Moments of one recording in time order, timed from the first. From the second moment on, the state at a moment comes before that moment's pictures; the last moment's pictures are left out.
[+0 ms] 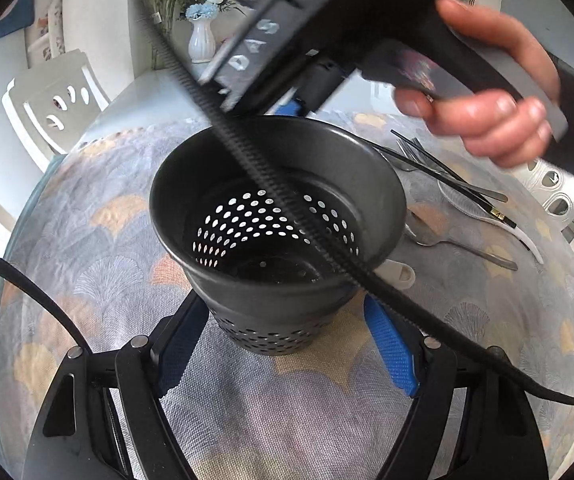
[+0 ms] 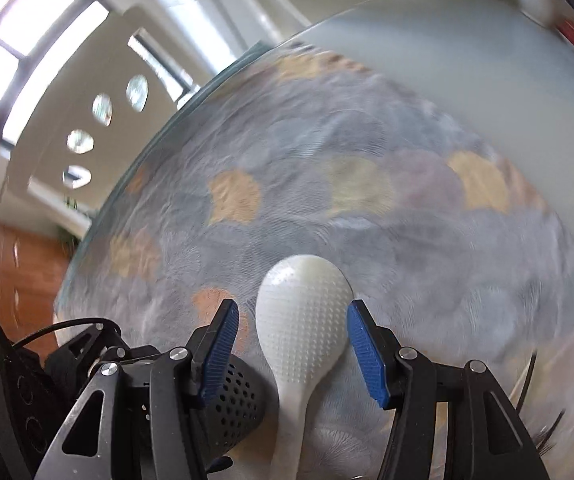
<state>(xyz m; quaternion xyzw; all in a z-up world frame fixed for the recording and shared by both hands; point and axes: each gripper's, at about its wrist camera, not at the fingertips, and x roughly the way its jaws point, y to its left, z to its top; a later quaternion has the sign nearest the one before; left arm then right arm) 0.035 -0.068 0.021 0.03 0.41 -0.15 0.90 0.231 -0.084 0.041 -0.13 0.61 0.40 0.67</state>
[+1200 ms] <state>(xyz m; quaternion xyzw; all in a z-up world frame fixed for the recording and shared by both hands) 0.045 -0.086 0.014 0.04 0.42 -0.14 0.90 0.267 -0.112 -0.001 -0.16 0.74 0.28 0.59</state>
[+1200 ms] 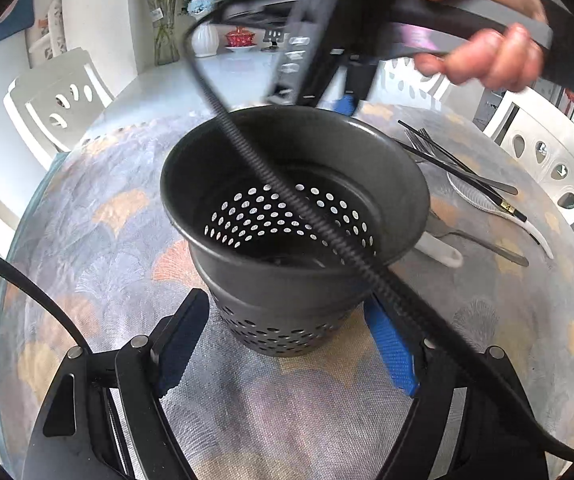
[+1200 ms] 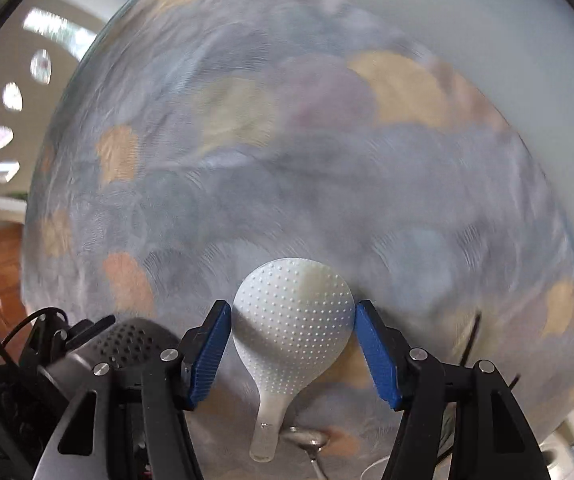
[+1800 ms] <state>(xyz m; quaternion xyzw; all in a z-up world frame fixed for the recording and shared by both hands) 0.044 -0.088 0.012 0.05 0.42 -0.13 0.90 0.131 -0.317 0.064 0.08 0.63 0.28 0.72</state>
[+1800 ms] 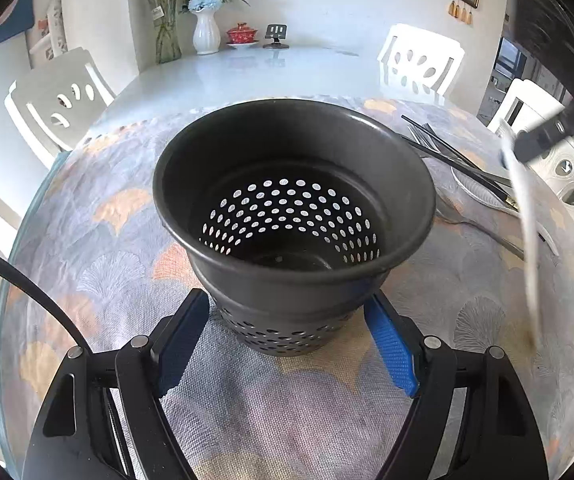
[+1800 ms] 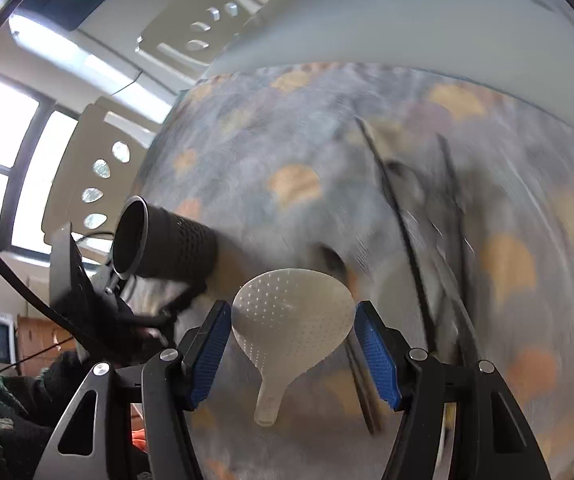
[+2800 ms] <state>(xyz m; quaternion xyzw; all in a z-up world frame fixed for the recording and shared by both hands) 0.042 -0.087 0.014 0.05 0.41 -0.14 0.90 0.126 -0.307 0.208 0.15 0.45 0.20 0.86</state>
